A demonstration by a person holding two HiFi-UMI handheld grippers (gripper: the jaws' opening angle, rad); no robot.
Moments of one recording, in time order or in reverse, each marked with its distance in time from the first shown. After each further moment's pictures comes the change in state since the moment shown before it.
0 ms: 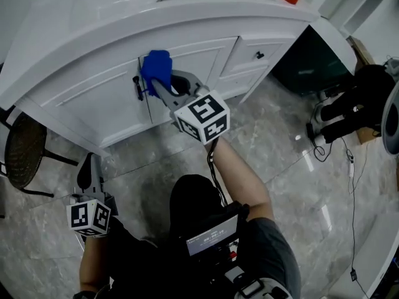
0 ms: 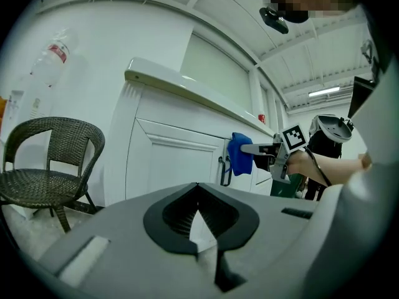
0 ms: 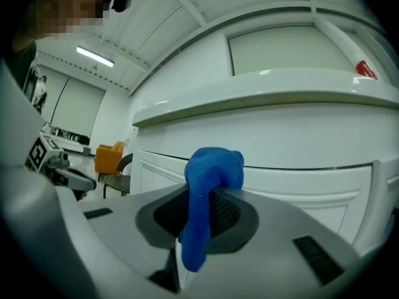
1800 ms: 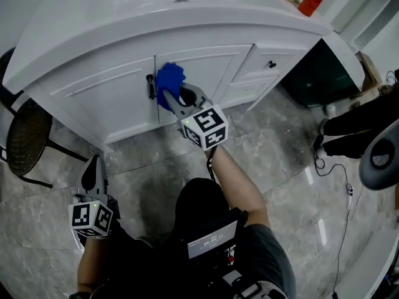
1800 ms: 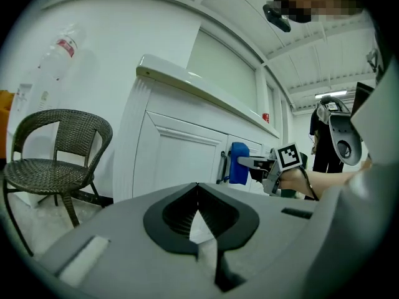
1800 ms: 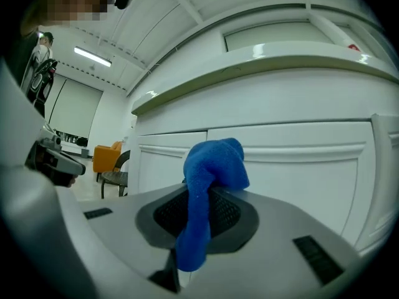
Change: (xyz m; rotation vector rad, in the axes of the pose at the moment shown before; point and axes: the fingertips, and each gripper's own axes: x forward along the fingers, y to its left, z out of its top) left arm -0.016 0.004 -0.016 -0.049 0.041 0.021; right arm 0.015 0.005 -0.059 0.034 0.001 -0.008
